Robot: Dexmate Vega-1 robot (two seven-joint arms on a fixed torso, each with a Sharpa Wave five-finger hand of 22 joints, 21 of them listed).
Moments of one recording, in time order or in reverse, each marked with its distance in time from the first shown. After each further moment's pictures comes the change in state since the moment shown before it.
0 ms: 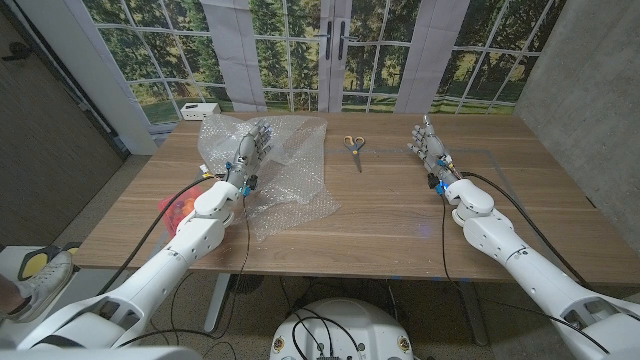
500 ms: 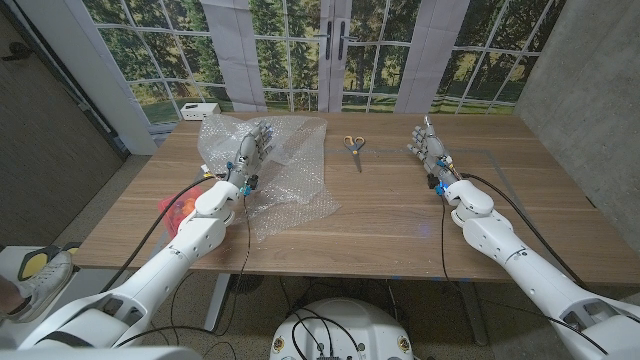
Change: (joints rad) left arm -0.003 -0.004 0.002 0.013 -0.007 -0.007 -0.015; left_hand 0.000 0.000 0.000 0.000 0.000 0.000 0.000 0.000 0.000 0.000 0.000 0.000 0.000 0.000 0.000 0.000 0.002 0.003 0.004 0.000 0.000; right arm -0.011 0.002 0.005 -0.016 0.019 -0.012 -0.001; right_hand 0.000 0.000 0.000 0.000 0.000 0.007 0.007 0.004 0.000 0.005 0.005 0.004 0.000 0.000 0.000 0.000 -0.001 0.000 0.000 0.000 0.000
